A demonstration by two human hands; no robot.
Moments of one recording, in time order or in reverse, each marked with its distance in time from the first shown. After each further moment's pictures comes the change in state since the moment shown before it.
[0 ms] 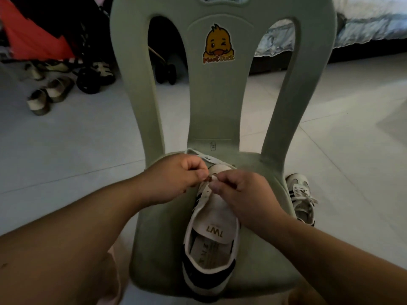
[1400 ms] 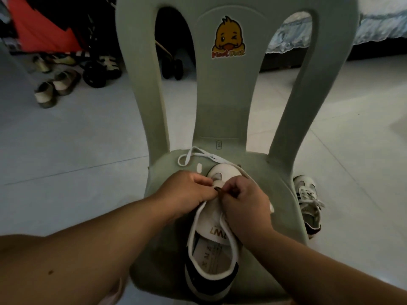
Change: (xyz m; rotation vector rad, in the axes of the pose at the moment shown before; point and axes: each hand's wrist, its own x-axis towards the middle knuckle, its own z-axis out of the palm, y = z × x) left_hand 0.015 -0.029 0.040 -0.254 0.152 -0.344; right_hand 0.004 0.020 0.039 0.086 0.209 0.262
